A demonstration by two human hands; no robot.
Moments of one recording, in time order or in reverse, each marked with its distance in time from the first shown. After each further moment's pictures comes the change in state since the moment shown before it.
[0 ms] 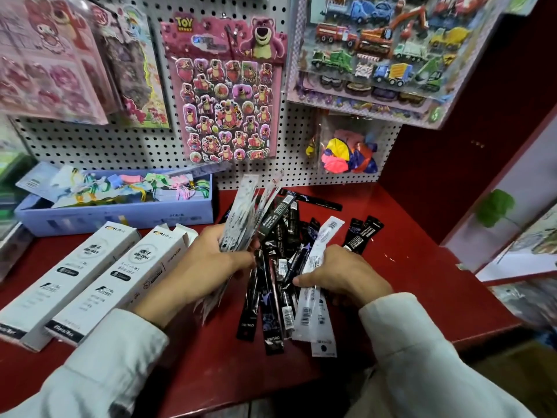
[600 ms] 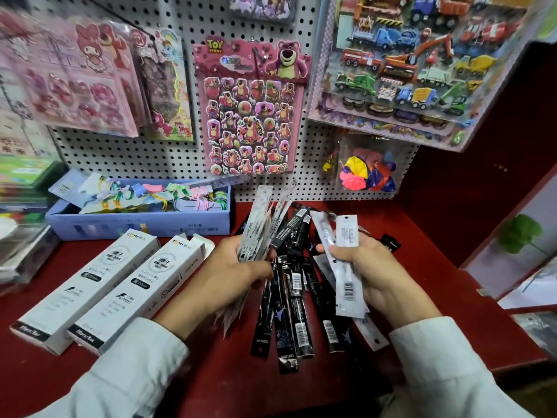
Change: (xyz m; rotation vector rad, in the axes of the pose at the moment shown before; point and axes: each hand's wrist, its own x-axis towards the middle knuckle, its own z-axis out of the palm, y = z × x) left_hand 0.000 0.002 -0.001 -0.117 0.041 -0.036; right_hand -0.005 -0.011 -0.024 1.264 -0.041 -0.164
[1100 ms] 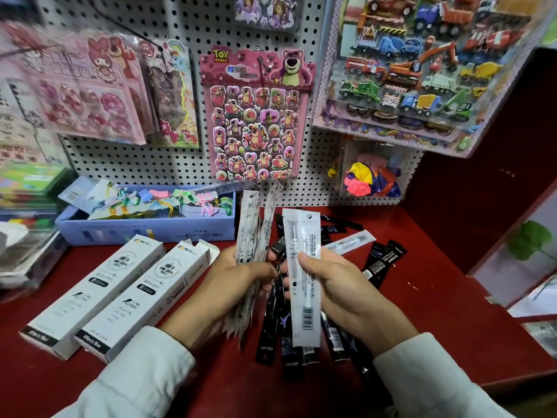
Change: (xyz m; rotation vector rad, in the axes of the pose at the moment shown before) left_hand 0.000 -0.007 0.006 -0.303 0.034 -0.083; right_hand -0.013 0.022 0.039 0.135 -0.369 0.020
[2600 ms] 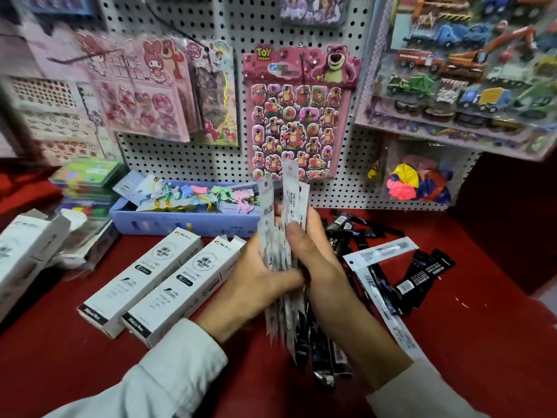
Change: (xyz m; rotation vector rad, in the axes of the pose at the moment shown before) left_hand -0.001 -0.002 -0.012 0.078 -0.007 0.456; right_hand 0.011 0.008 0.078 -0.185 -0.186 -0.498
